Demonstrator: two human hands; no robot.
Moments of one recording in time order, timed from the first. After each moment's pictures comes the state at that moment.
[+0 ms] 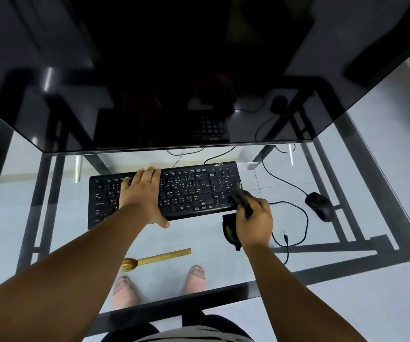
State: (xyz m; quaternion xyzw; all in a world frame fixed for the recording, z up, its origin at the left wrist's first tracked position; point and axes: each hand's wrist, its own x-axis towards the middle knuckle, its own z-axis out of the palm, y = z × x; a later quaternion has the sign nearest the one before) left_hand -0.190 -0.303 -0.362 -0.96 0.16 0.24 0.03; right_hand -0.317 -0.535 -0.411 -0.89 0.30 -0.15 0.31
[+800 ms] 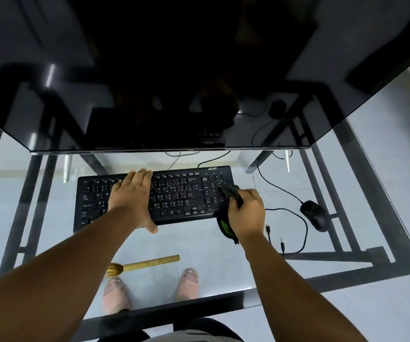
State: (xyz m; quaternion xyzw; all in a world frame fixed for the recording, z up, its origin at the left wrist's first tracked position) left_hand -0.192 -0.311 -0.353 -0.96 0.15 0.24 0.02; right_hand -0.279 -0.560 -0.405 -0.92 0.25 -0.10 0.28
